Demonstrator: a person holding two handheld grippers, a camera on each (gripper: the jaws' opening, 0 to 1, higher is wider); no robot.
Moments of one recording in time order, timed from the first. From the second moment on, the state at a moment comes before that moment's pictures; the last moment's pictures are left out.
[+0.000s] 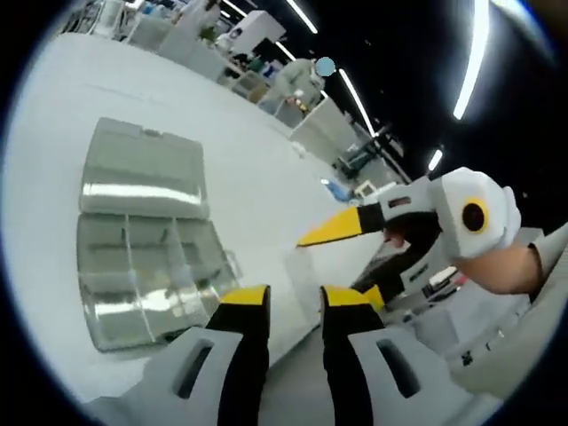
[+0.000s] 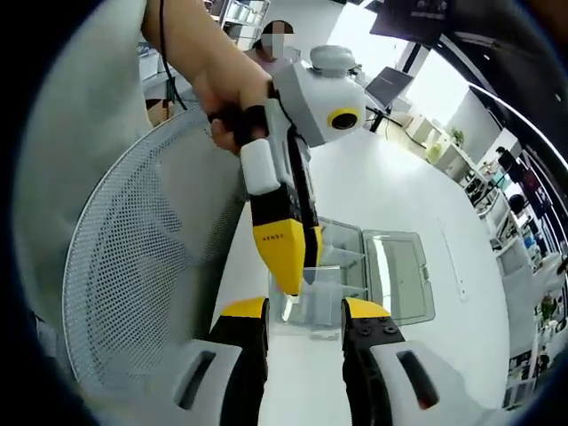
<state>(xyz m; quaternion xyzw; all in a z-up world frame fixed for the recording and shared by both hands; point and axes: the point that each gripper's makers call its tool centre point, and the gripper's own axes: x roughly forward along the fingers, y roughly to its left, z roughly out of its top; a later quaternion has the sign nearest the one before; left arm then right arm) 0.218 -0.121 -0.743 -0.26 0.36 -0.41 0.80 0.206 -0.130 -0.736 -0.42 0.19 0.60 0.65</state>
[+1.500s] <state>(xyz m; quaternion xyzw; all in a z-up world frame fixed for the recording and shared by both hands) 0.223 -0.120 -0.727 -0.37 0.35 -0.41 0.76 0.213 -0.126 -0.725 -0.43 0.18 0.60 0.65</state>
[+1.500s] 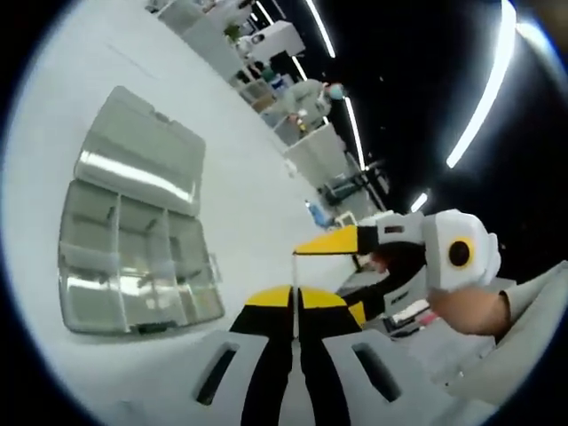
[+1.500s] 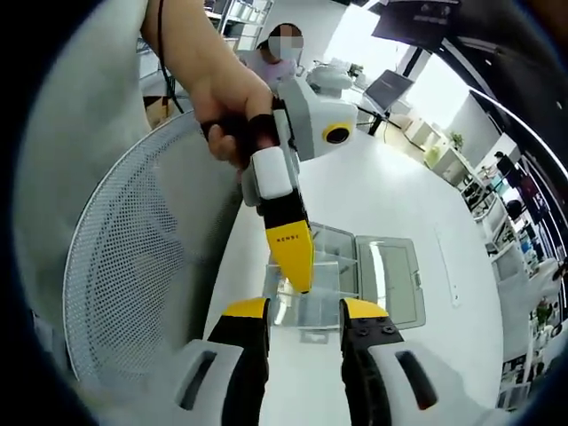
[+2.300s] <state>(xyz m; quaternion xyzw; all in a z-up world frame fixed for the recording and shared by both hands) 0.208 -0.109 -0.710 -0.18 0.26 -0.52 0.79 0.215 -0.115 -0.705 -0.38 0.23 0.66 0.61</state>
